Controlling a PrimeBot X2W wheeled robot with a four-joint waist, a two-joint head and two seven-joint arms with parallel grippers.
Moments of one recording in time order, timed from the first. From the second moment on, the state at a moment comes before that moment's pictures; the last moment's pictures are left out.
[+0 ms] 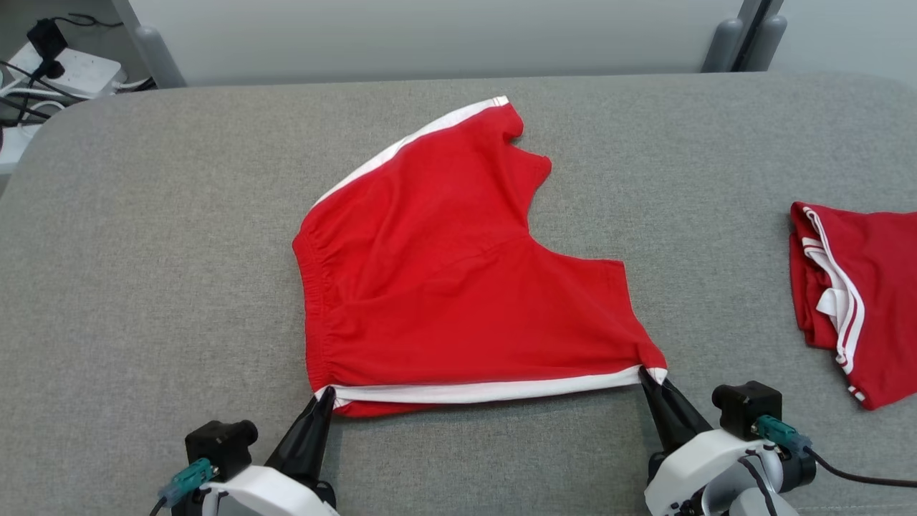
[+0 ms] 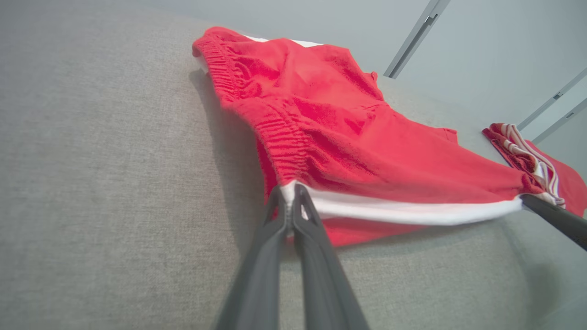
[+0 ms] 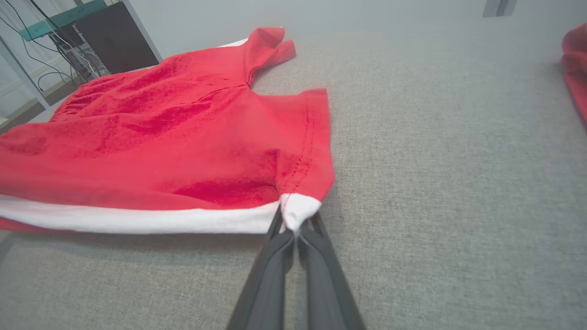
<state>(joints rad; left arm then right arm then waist) -0.15 0.15 -0.36 0.50 -0.59 -0.12 -0.25 -0.26 -0.07 0.31 0.63 0.34 0.13 -0.25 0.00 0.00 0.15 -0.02</state>
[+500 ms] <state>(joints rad) 0.00 0.16 -0.29 0.44 -0.54 -0.12 -0.25 -0.13 -0.10 0.39 0.53 0.37 0.13 -0.25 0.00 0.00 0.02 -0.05</state>
